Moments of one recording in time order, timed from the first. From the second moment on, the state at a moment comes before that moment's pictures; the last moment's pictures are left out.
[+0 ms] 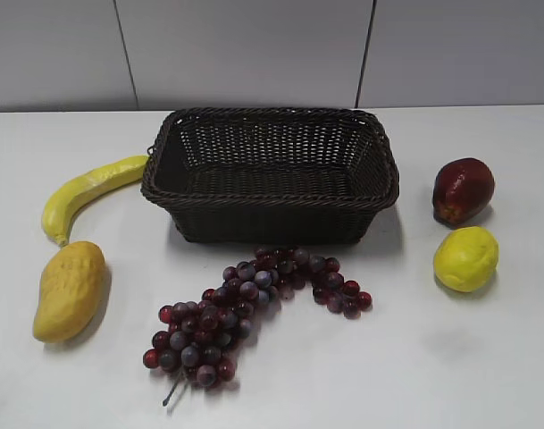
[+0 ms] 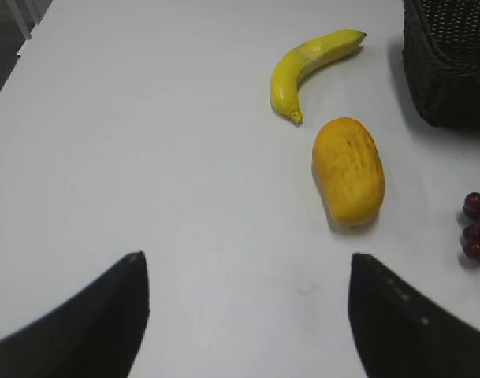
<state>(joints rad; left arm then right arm) -0.03 -0.01 -0.49 -0.02 1.08 0.09 0.01 0.00 -0.50 -0.05 1.05 -0.04</state>
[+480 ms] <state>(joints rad) -0.03 -0.01 -0.49 -0.02 1.08 0.09 0.01 0.00 -0.50 -0.05 1.05 -0.04</state>
